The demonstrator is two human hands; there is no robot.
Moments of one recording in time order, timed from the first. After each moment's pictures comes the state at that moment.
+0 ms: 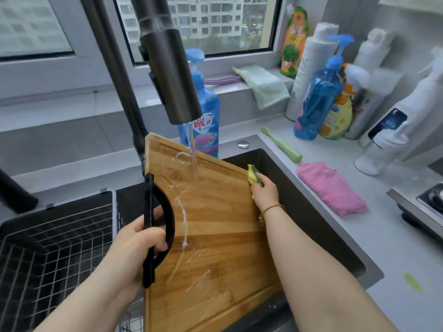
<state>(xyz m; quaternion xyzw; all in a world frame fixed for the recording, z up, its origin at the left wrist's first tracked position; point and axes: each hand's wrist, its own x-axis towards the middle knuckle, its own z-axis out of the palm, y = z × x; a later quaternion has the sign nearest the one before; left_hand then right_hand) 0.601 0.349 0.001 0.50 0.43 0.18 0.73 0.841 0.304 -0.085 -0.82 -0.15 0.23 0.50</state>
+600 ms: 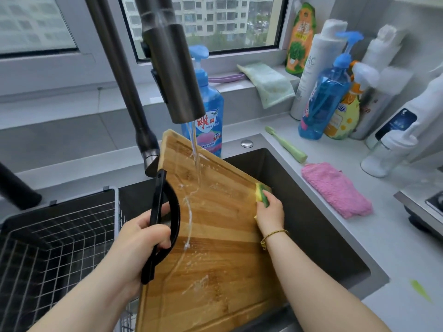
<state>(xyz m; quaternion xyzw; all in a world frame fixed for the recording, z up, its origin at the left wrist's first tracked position) 0.606 0.348 0.008 0.54 0.44 0.17 0.70 0.818 0.284 -0.111 -0.85 -0.11 0.20 0.48</state>
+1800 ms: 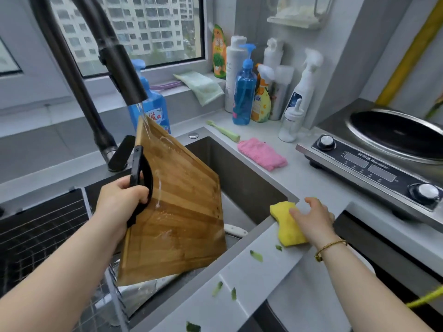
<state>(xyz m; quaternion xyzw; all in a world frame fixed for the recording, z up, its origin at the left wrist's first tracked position) 0.589 0.298 0.040 0.65 0.45 0.20 0.58 0.765 0.055 -0.049 -0.93 -0.01 0.12 0.35</state>
